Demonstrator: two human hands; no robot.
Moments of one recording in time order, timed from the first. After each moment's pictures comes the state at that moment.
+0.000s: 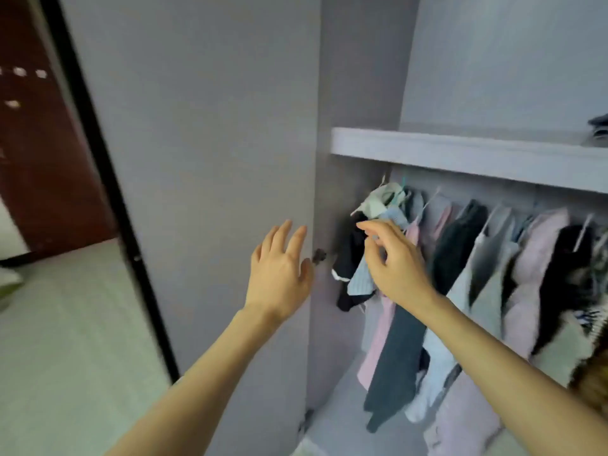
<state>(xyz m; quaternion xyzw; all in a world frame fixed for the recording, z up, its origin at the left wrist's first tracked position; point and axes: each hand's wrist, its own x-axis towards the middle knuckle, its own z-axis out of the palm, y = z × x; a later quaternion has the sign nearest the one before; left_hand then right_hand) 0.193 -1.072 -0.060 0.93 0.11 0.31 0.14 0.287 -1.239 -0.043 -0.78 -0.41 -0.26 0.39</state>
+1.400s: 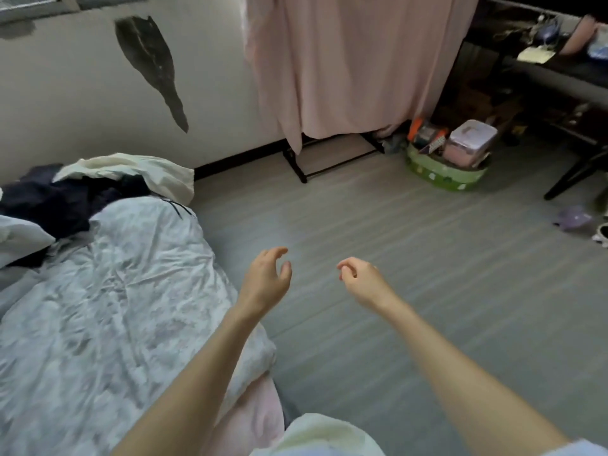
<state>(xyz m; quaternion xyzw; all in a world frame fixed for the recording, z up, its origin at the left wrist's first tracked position) -0.447 -0.576 -0.270 0.26 0.90 0.32 0.13 -0.347 -0.416 -0.303 -0.32 -0.84 0.43 0.00</state>
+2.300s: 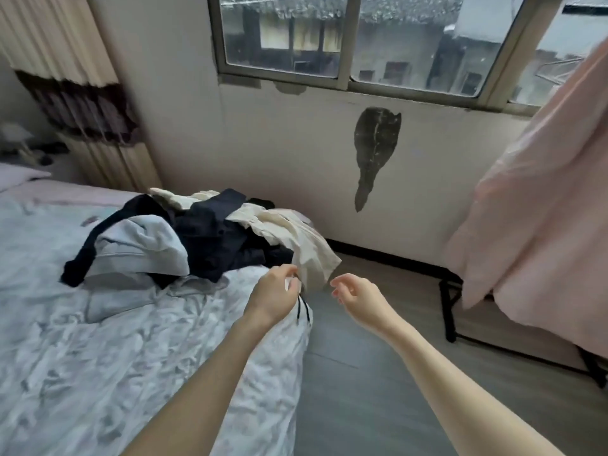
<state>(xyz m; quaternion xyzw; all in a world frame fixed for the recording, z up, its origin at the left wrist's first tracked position) -0.911 -0.677 -0.253 -0.02 0.91 0.41 -0.02 -0.913 -0.496 -0.226 0.06 -0.93 0.36 -0.09</state>
